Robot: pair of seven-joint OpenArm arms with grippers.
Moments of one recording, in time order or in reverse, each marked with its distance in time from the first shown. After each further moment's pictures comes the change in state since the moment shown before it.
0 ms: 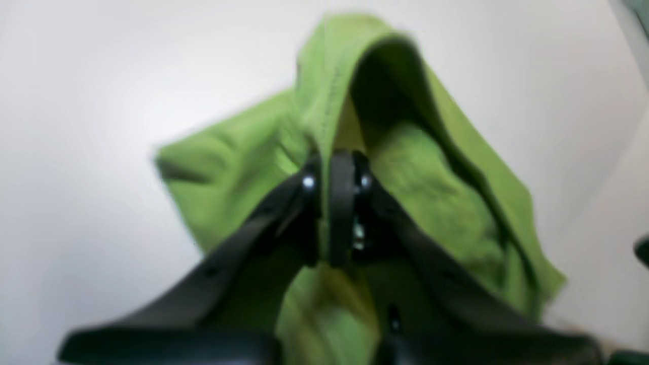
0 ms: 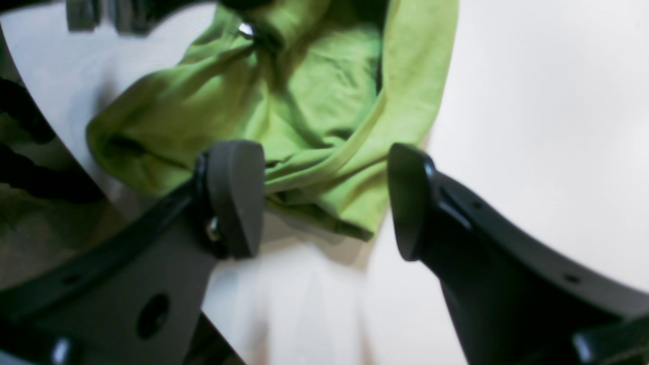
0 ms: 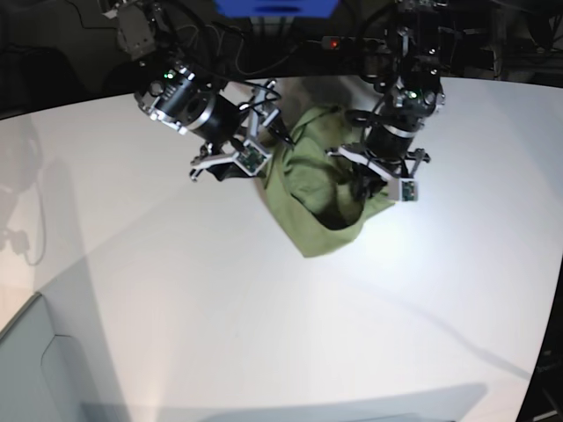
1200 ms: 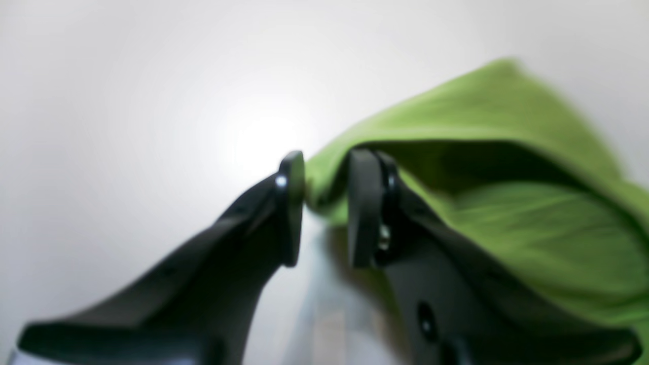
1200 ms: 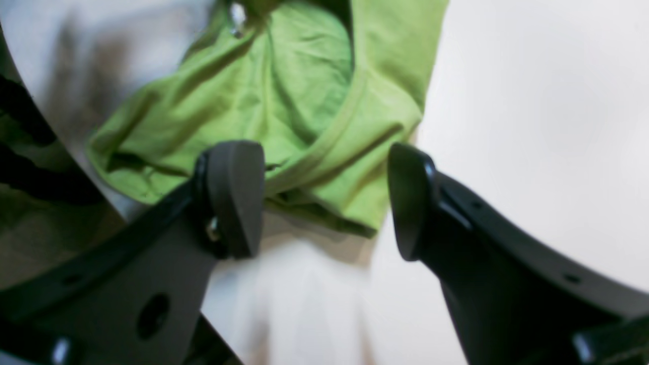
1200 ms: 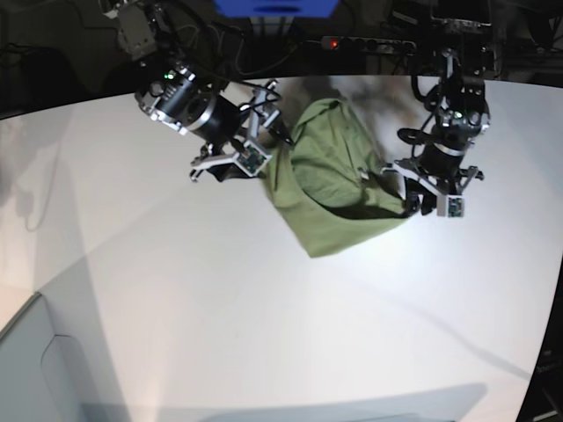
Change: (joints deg) left arm -3.8 -12.8 -4.0 -4.9 0.0 -0.5 0.0; right arm 0.0 -0.3 0.1 0.0 0.0 0.0 0.2
